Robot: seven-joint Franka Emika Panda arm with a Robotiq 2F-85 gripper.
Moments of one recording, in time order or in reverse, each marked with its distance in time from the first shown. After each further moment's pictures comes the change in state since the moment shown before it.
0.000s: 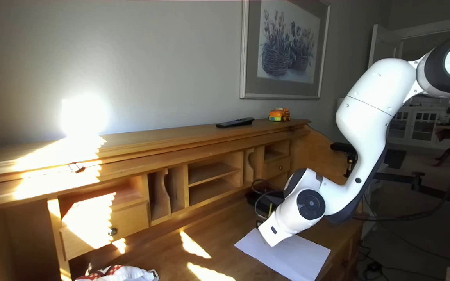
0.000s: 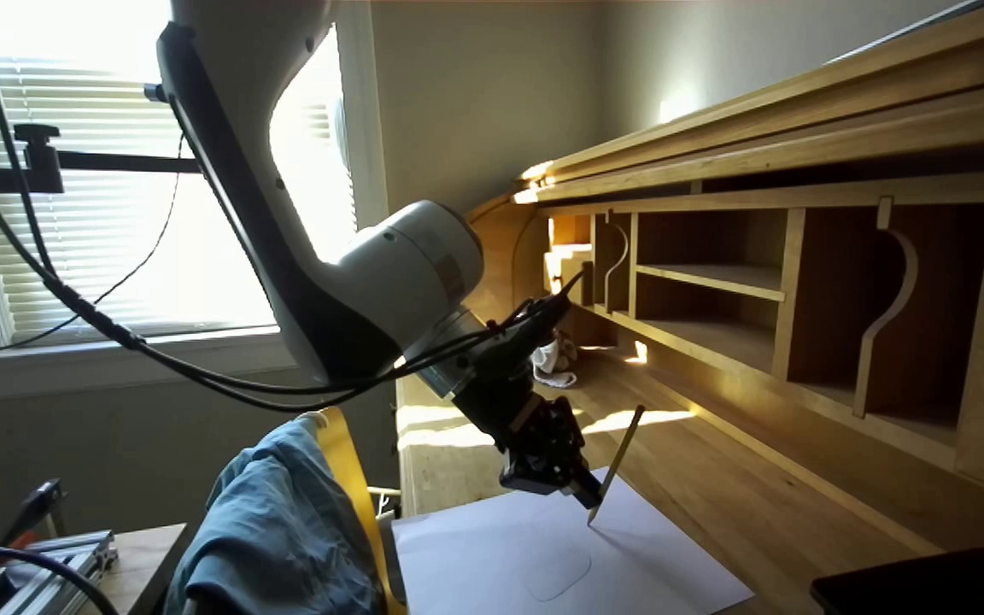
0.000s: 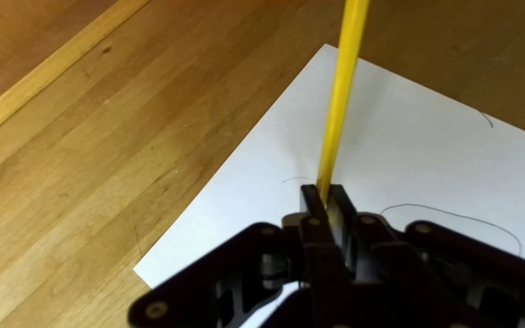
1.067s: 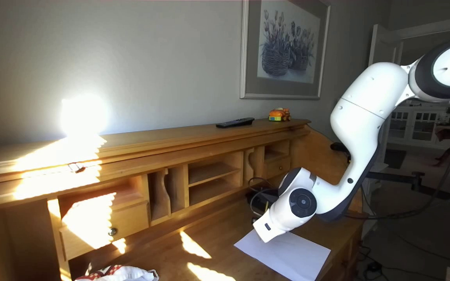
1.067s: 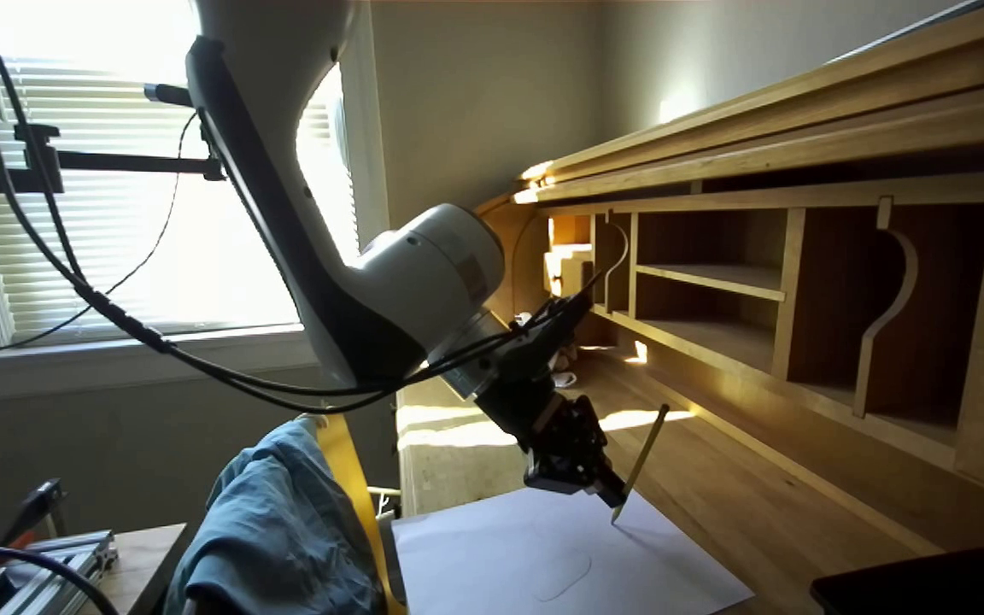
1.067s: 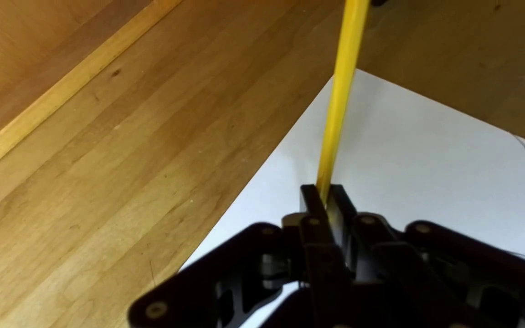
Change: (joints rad) arm 0.002 0.043 -0.019 0.066 0.000 -0.003 0.000
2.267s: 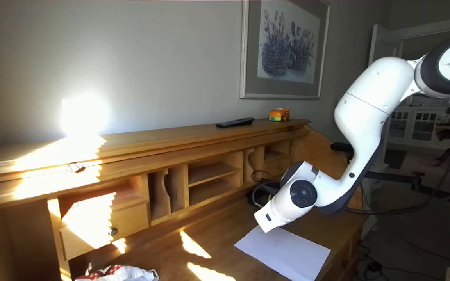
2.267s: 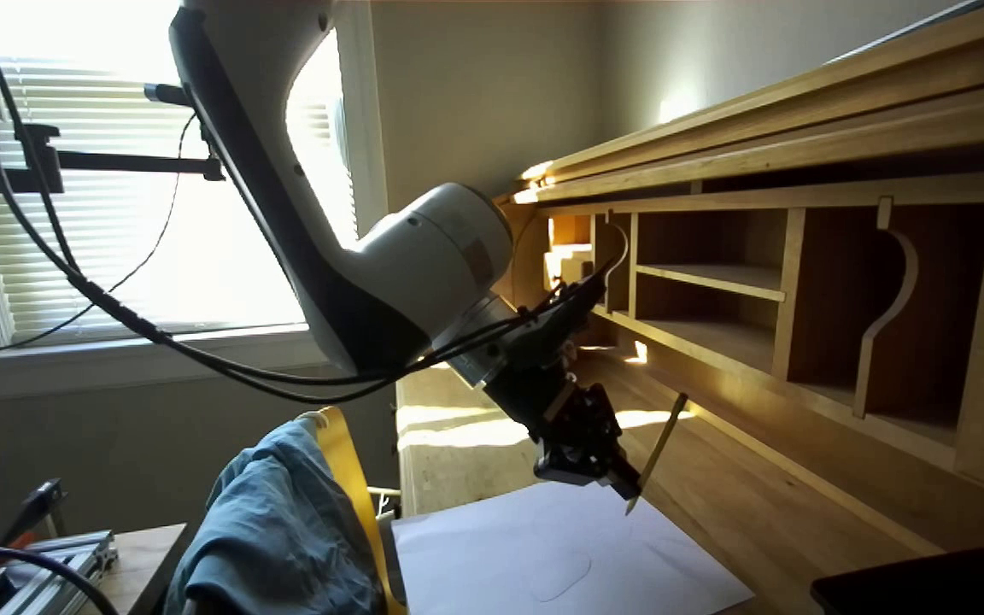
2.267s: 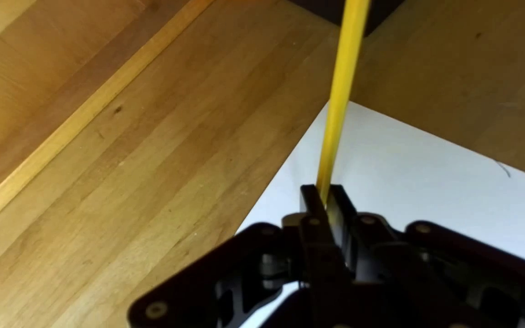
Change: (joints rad) arm -0.020 -0.045 -0.015 -0.012 0.027 0.033 0.000
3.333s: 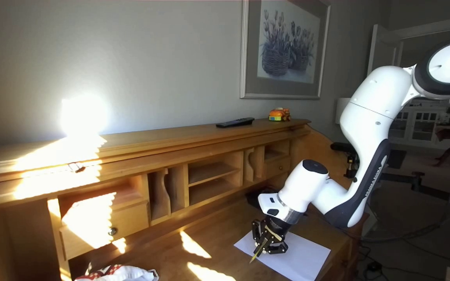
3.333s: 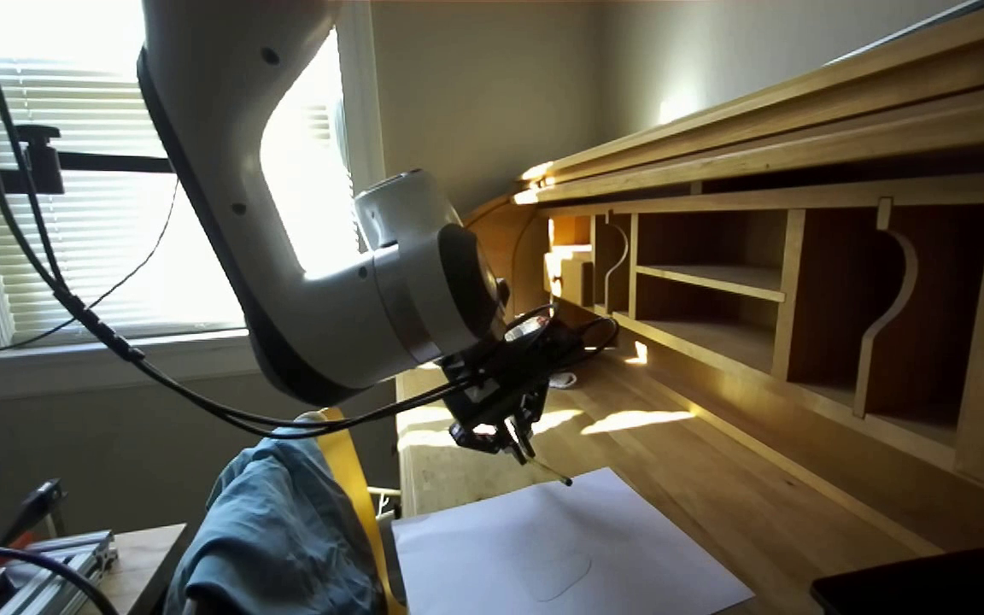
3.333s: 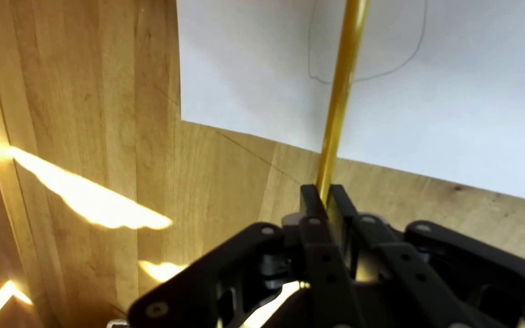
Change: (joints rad) arm -0.162 0.024 0.090 -0.105 0.535 0.630 -0.022
